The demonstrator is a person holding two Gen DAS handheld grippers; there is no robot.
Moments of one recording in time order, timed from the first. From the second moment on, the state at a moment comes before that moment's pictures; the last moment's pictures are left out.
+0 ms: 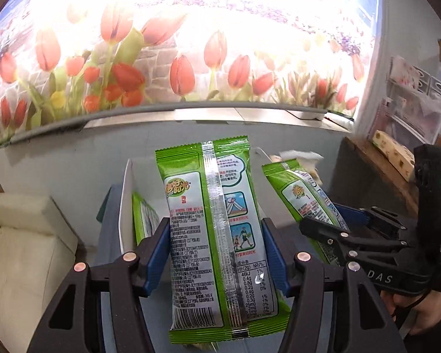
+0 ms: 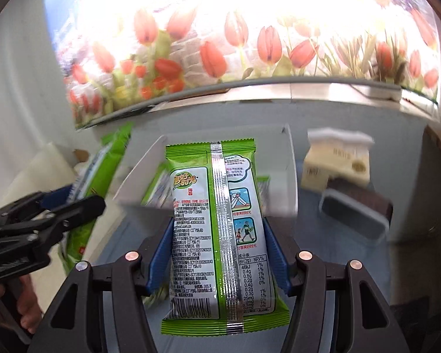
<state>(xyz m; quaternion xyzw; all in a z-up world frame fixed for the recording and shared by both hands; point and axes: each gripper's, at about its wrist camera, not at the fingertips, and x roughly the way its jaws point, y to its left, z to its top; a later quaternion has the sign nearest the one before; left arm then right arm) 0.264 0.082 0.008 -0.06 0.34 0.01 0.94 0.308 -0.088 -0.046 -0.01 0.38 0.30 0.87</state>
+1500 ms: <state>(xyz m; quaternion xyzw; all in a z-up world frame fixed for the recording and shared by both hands) 0.148 0.069 -0.090 -0.14 0.41 -0.01 0.90 0.275 -0.161 -0.155 -0.01 0.44 0.24 0.87</state>
